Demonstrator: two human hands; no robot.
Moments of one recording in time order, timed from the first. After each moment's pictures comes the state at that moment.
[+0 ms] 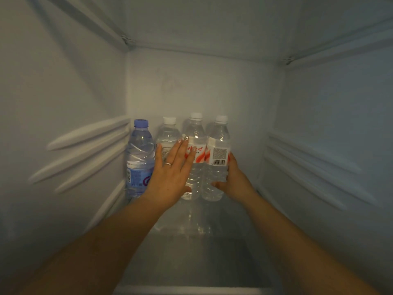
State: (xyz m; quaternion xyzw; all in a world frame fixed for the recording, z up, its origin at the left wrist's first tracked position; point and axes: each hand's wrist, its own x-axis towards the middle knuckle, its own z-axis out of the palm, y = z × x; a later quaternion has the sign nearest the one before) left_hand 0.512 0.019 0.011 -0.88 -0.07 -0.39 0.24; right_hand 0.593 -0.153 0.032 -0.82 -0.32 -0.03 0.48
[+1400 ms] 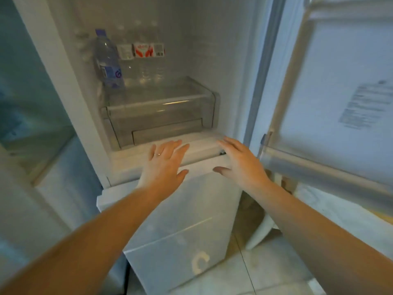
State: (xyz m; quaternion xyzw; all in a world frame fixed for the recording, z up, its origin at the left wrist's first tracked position) left_hand 0.091 -0.160 -0.101 -0.97 0.13 -0.22 -0.06; right_hand 0.115 -0.376 -0.090 -0.95 -0.20 -0.14 0.21
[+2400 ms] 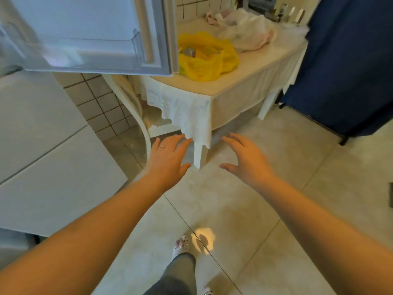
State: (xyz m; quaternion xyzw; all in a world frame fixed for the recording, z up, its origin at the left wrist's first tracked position) left_hand -0.213 -0.621 -0.225 -0.91 0.40 -0.04 -0.09; right_hand -0.323 -0.822 -0.214 -0.98 0.12 -0.07 0.16
